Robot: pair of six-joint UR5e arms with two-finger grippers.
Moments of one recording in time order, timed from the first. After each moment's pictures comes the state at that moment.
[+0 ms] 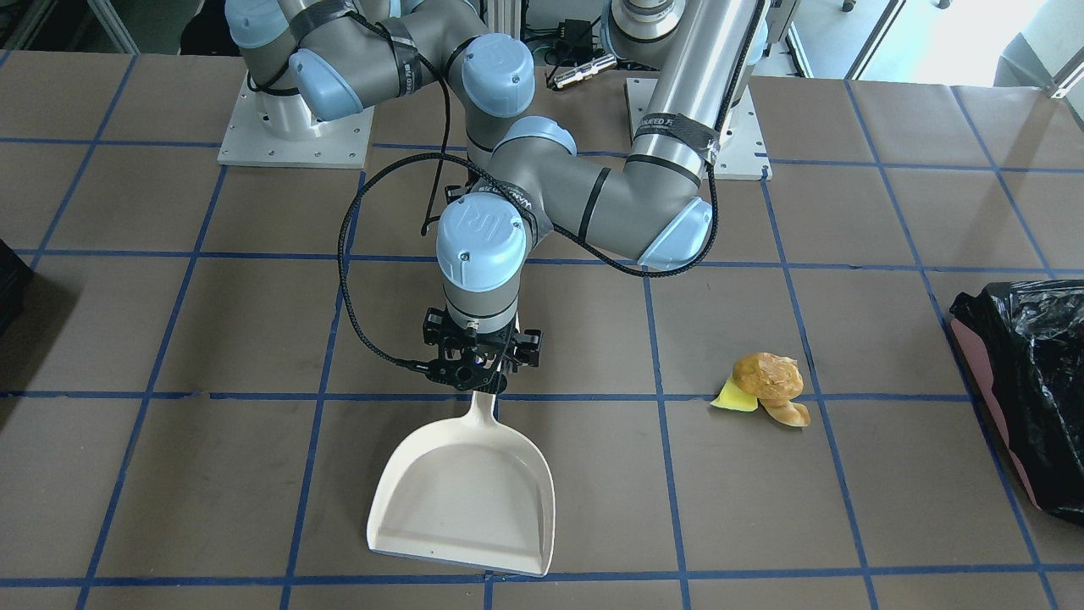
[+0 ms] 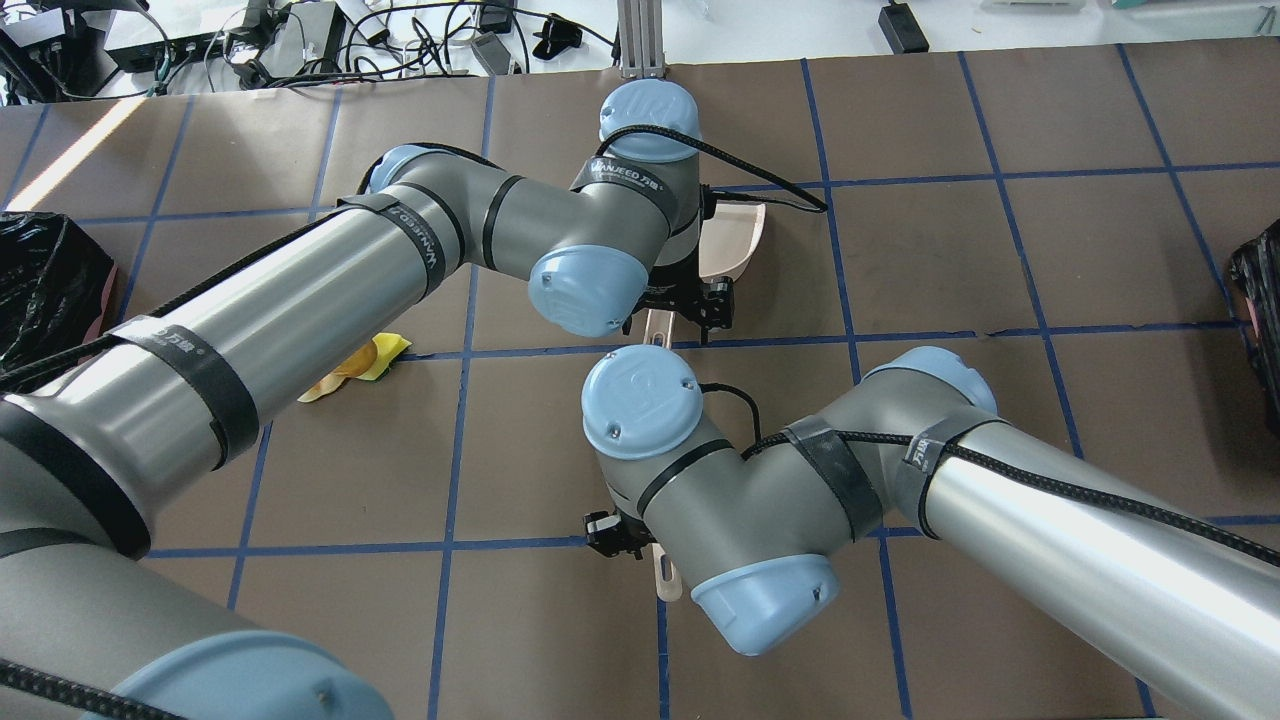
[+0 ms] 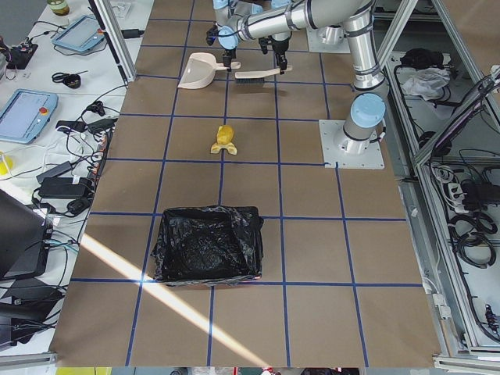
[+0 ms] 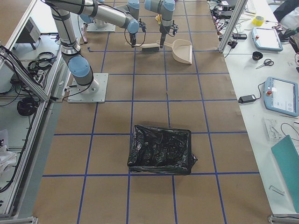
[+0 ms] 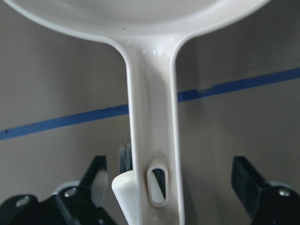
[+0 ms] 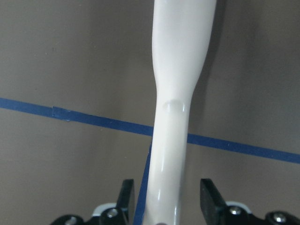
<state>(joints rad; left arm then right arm) -1.98 -2.10 -1.54 -1.14 1.52 -0.20 2.15 -1.42 2.07 -2.12 -1.54 0.37</state>
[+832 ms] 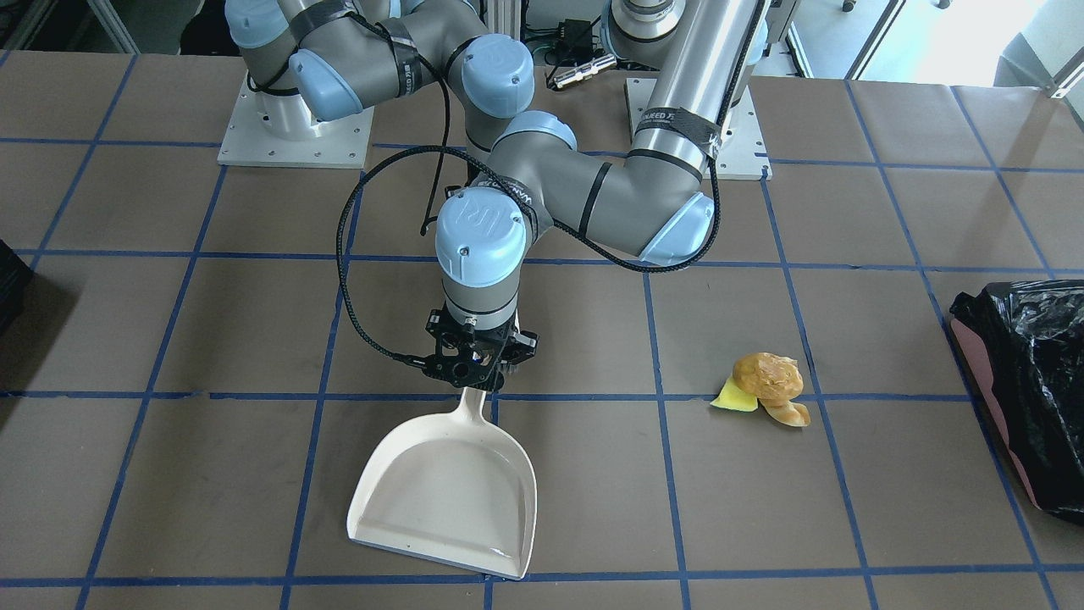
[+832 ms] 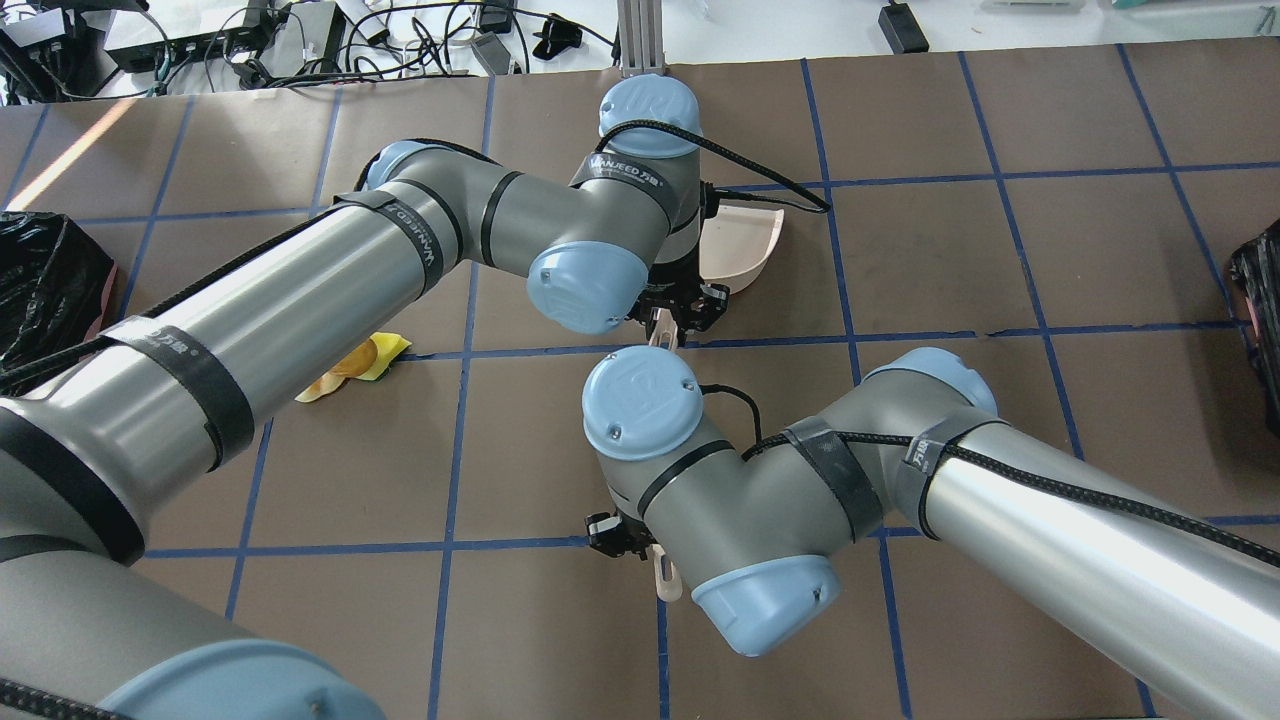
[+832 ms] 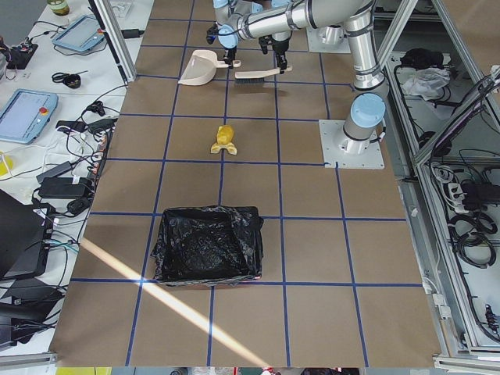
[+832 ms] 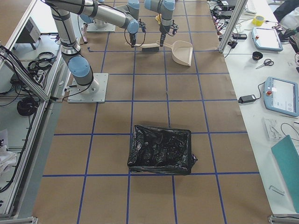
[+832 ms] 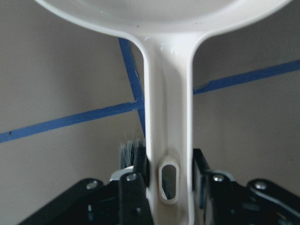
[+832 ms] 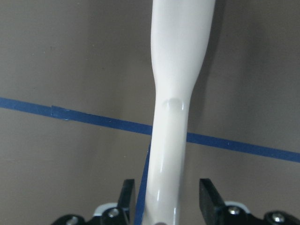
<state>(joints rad) -1.98 -2.08 -1.53 -1.16 1.52 -0.17 2.15 -1.42 2.07 -2.12 -1.54 0.37</state>
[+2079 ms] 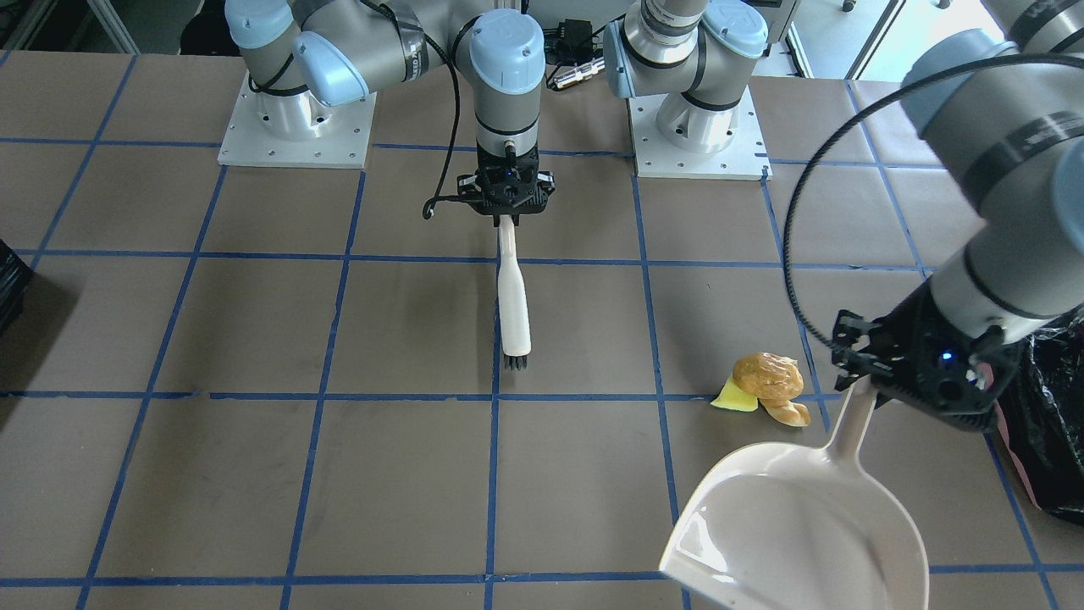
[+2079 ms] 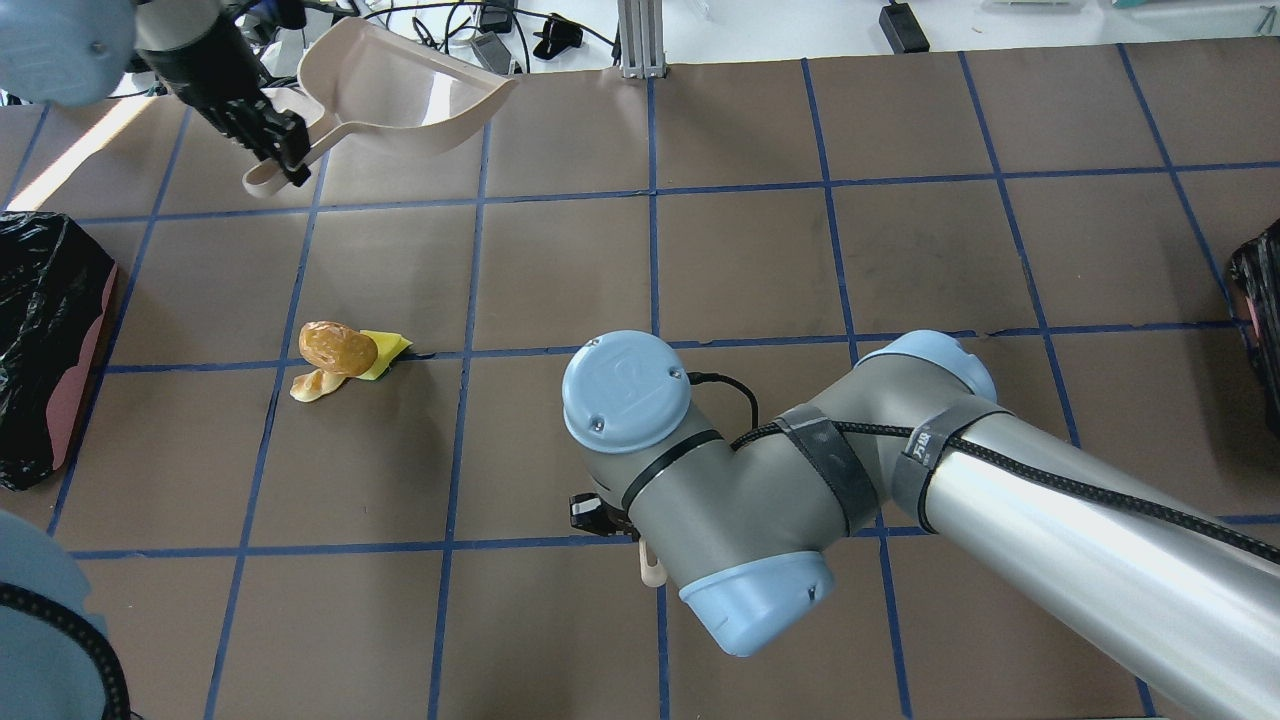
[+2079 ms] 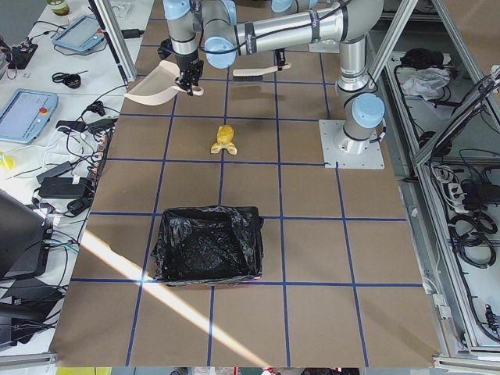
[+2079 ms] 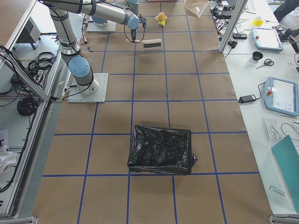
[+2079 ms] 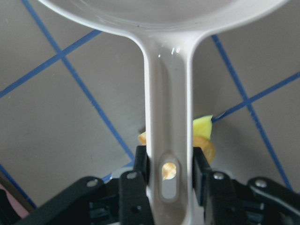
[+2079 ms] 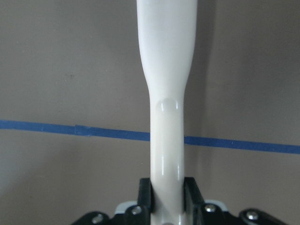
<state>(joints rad) -1.32 -1.89 -1.36 -1.47 1.58 0.81 2.18 -1.44 2.01 -2.10 -1.54 0.57</state>
